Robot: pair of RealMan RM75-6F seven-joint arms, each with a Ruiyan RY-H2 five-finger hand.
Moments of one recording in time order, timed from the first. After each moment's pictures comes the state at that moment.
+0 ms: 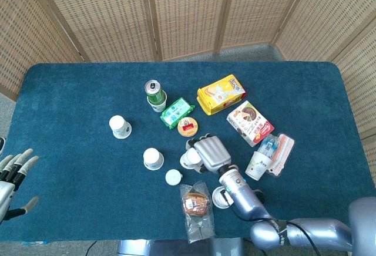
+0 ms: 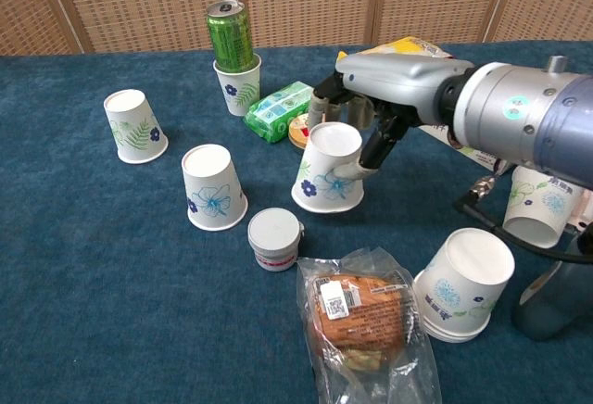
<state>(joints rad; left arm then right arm) -0.03 -0.90 0.10 -1.73 1.72 1.52 -0.07 0.84 -1.59 0.23 -1.82 -0.85 1.06 -0.67</state>
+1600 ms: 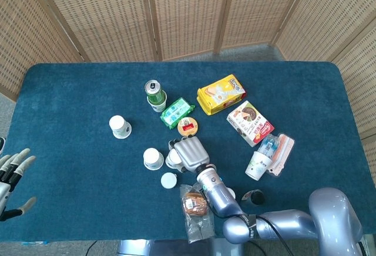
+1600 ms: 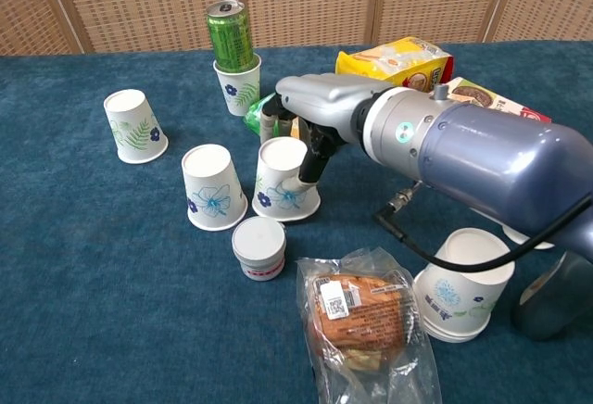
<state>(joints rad) -0.03 -0.88 0.11 -1.72 1.73 1.54 -0.14 0.99 -1.77 0.24 -1.66 -0.72 1.10 -0.73</state>
